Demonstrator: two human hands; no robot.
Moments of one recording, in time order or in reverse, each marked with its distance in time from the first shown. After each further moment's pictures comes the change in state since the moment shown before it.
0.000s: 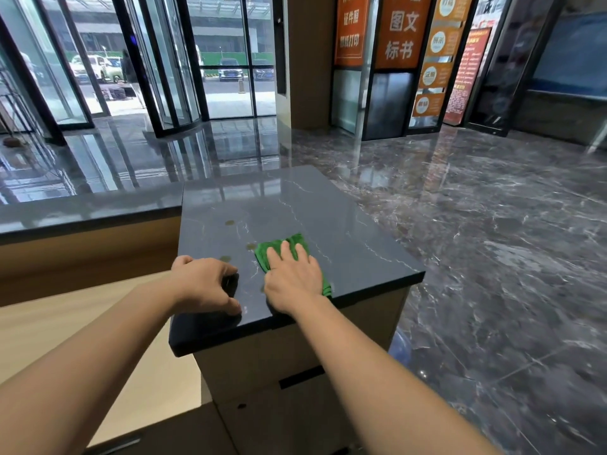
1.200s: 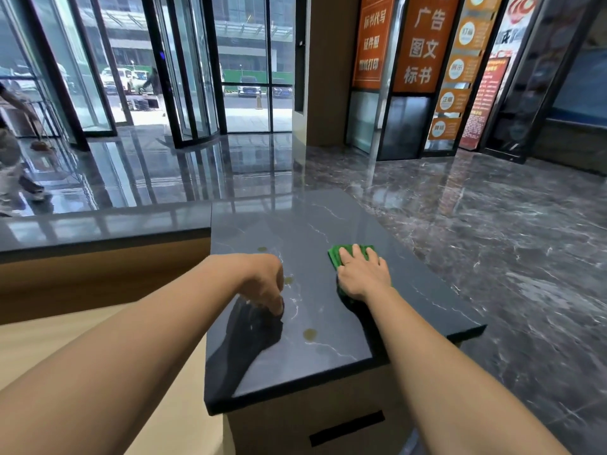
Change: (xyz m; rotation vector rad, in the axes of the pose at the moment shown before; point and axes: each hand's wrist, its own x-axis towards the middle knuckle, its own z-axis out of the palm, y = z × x) left_hand 0.059 -0.005 -0.051 -0.137 -0.258 0.087; right_hand 0.091 0.059 -0.020 -0.053 -0.089 0.227
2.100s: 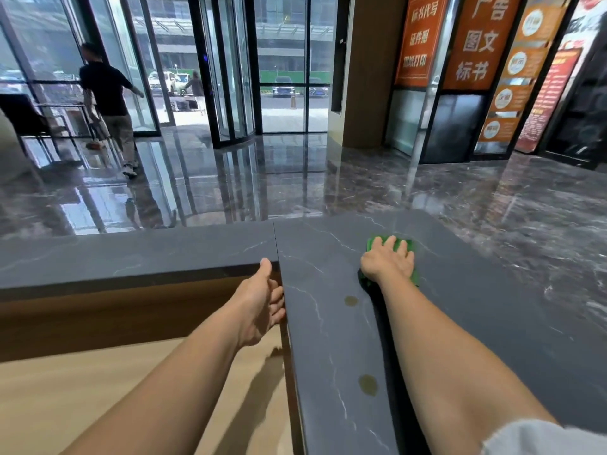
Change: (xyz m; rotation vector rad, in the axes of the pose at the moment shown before) left_hand 0.095 -0.171 0.001 -1.825 0.190 -0.211; right_hand 0.176 -0.143 0.002 0.030 0.062 0.203
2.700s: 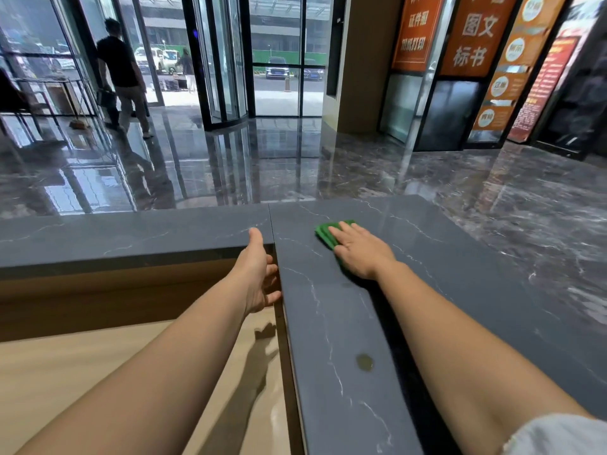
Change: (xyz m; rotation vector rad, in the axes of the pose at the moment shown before) left_hand 0.009 0.013 0.008 0.058 0.157 -0.031; right_hand -0.014 -0.008 0.003 -0.041 -0.061 -0.558
